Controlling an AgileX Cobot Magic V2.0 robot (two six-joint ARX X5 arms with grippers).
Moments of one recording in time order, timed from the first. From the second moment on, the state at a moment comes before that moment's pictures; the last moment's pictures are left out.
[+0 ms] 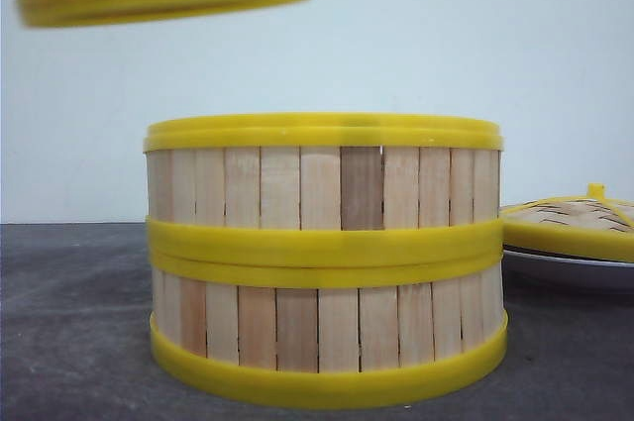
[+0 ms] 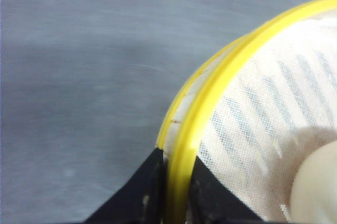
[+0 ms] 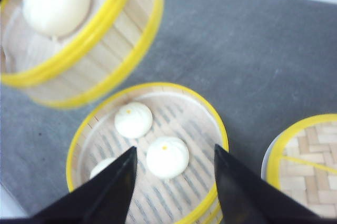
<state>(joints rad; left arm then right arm) -0.19 1.27 1.46 -0.90 0.21 -0.21 0.63 0.79 1.09 -0.73 -0.10 0.21</state>
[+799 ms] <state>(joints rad) -0.52 1.48 1.46 -0.95 0.14 -0.19 0.63 0.69 1.12 -0.82 -0.10 0.21</state>
